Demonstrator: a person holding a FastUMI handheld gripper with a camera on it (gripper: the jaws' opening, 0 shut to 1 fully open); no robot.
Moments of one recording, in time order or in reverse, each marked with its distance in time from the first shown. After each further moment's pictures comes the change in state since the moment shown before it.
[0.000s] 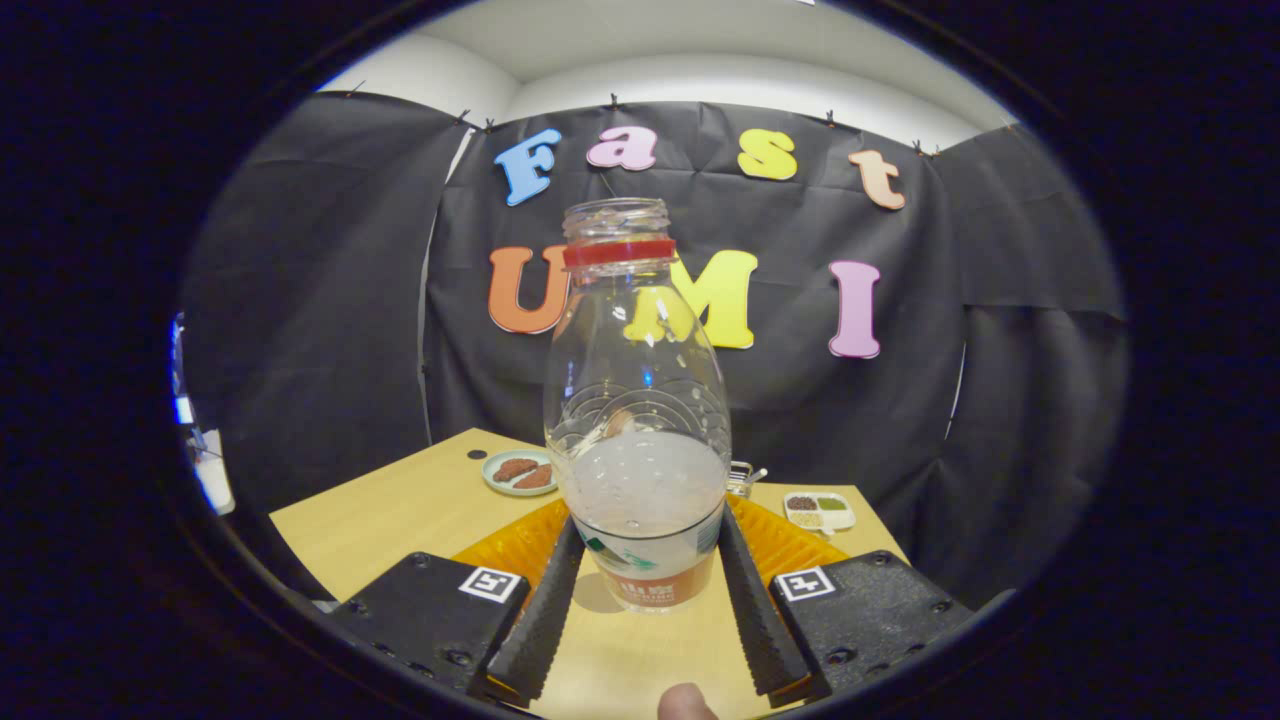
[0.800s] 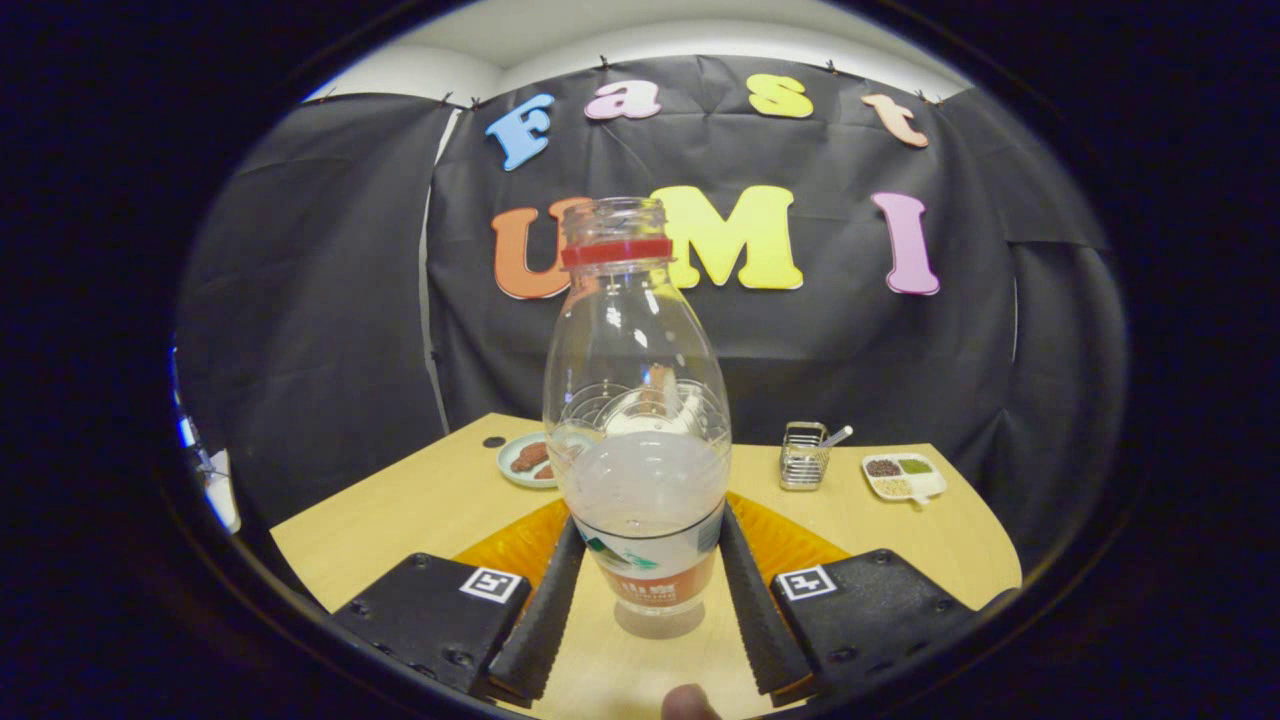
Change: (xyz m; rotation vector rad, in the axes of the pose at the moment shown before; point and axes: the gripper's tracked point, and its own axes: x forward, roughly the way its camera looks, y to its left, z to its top) arm 0.132 0.038 -0.070 0.057 0.075 0.067
